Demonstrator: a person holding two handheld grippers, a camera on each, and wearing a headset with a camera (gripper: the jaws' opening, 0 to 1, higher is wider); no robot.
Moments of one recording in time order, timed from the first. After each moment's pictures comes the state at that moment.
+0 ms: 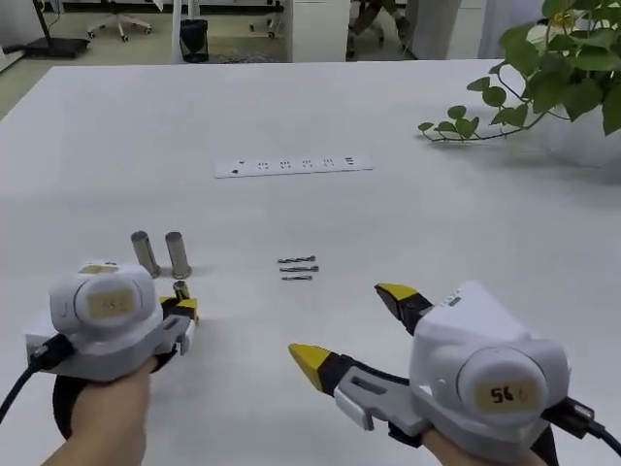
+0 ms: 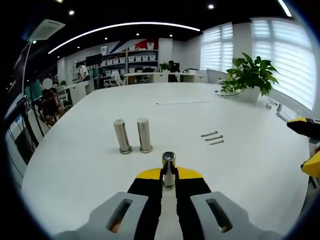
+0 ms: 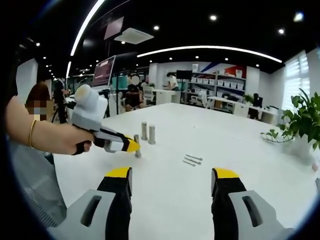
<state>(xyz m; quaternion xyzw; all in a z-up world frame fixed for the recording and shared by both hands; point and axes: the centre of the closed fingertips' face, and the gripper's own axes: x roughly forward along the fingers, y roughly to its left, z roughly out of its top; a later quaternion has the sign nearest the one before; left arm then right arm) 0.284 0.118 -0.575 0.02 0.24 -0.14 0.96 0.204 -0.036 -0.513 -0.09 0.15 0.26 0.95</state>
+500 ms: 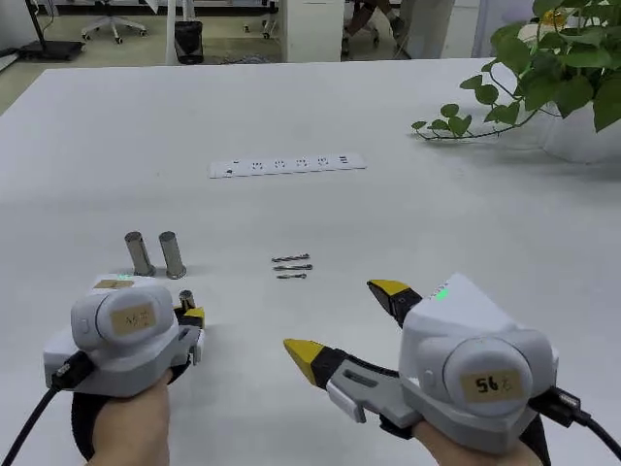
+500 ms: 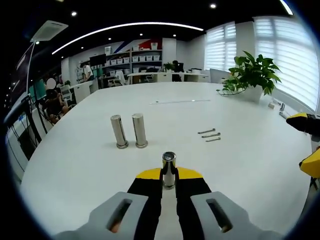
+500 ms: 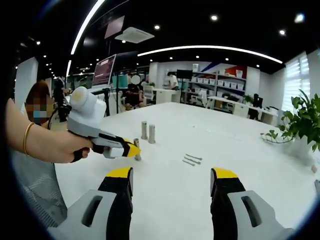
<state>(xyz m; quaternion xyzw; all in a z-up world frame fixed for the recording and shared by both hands) 0.276 0.108 -0.580 0.02 0.24 -0.12 0.96 0.203 -0.036 -0.513 -0.09 0.15 0.26 0.95</state>
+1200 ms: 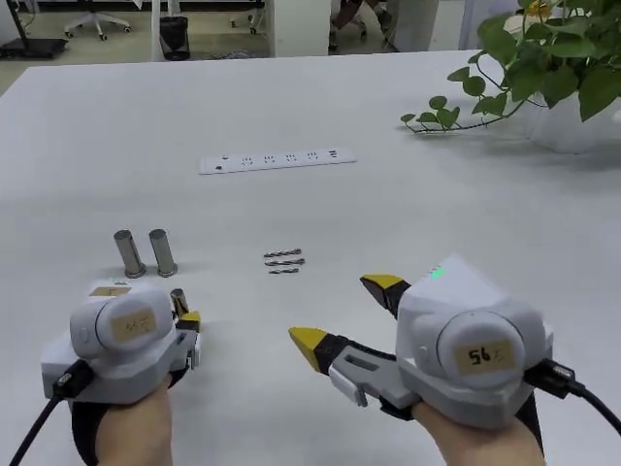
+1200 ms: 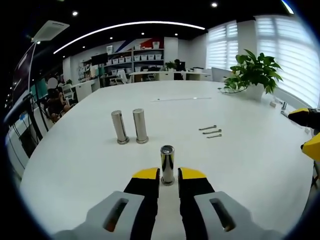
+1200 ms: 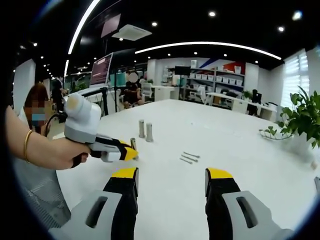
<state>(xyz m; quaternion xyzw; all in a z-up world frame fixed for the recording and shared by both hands) 0.271 0.110 -0.586 0.02 0.25 -0.11 0.96 0.207 -0.043 -0.507 -0.07 0.17 0.26 0.95</state>
